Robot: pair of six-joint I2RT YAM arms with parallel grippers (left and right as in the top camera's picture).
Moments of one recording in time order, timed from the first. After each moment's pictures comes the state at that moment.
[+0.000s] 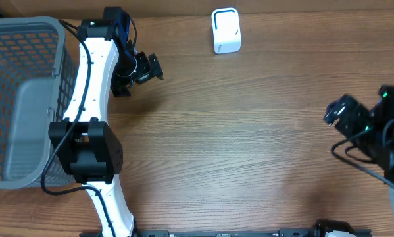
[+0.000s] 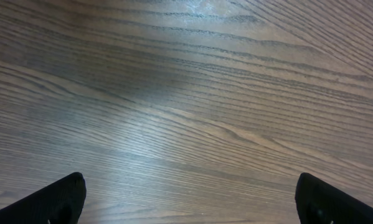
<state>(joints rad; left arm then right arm) -0.02 2.11 2.03 -1.42 0.18 -0.45 -0.10 1.05 1.25 -1.18 -0.06 0.58</state>
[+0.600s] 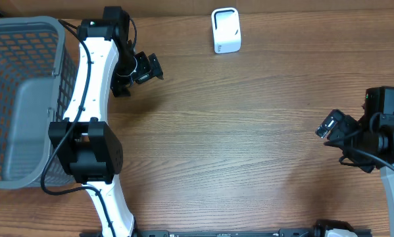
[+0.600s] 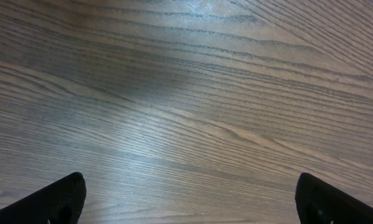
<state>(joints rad) -0.02 2.11 2.03 -1.42 0.18 -0.45 -0.10 1.14 1.19 -1.31 -0.04 0.57</state>
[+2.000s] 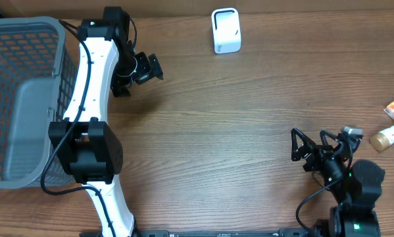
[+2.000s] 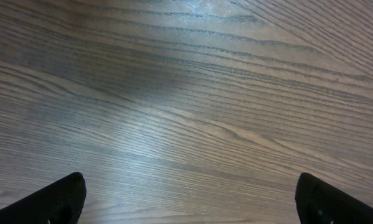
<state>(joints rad) -0.02 2.11 2.03 -1.42 0.18 -0.45 -0.10 0.40 0.25 -0.15 -0.39 0.39</state>
